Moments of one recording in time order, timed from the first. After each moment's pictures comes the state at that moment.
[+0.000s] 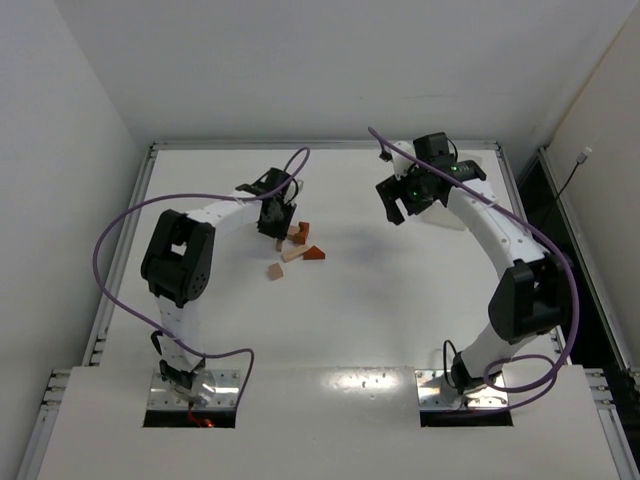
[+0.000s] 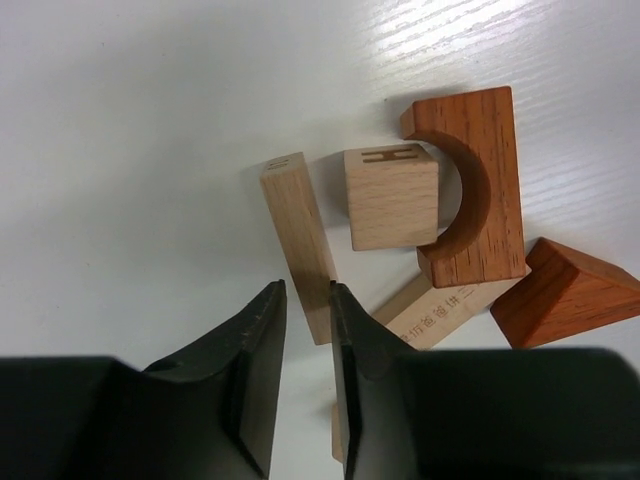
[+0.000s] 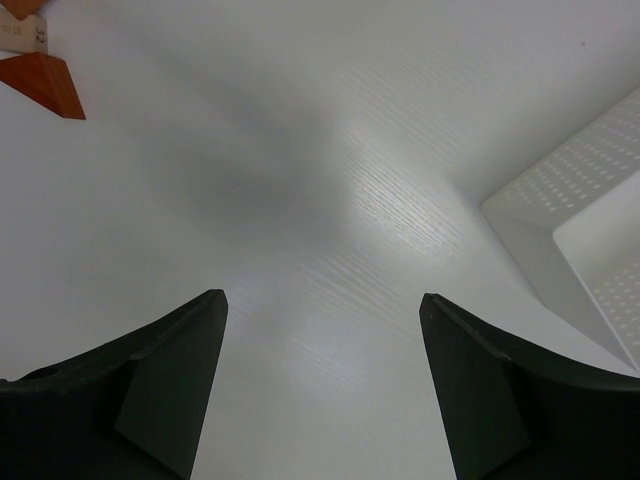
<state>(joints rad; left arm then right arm) -0.40 1.96 1.39 -0.52 -0.06 -0.07 0.25 1.64 1.44 -0.75 -0.15 -0.32</state>
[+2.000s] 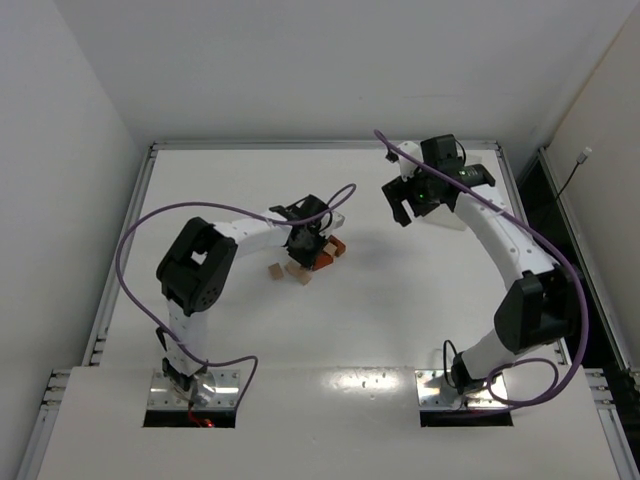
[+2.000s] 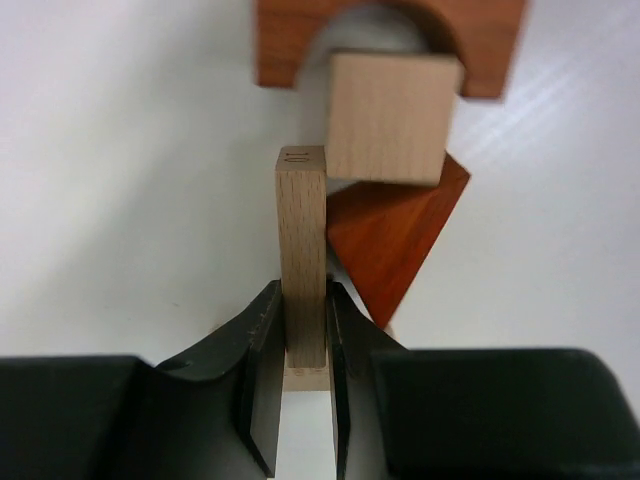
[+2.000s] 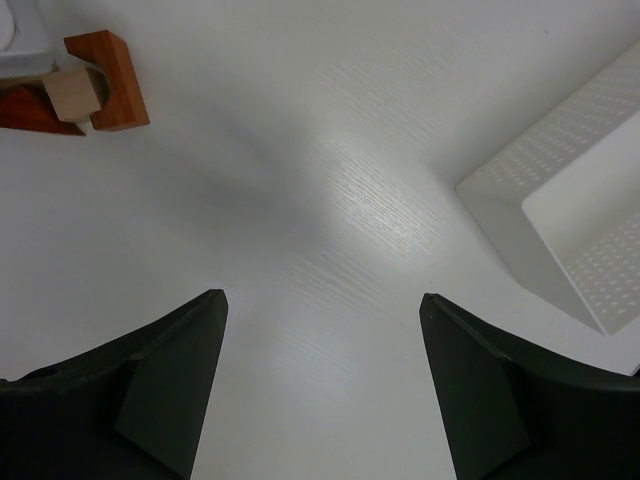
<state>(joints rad) -0.62 1.98 1.34 -0.52 0.03 0.02 0.24 1.58 1.40 -0.75 -0.12 -0.34</state>
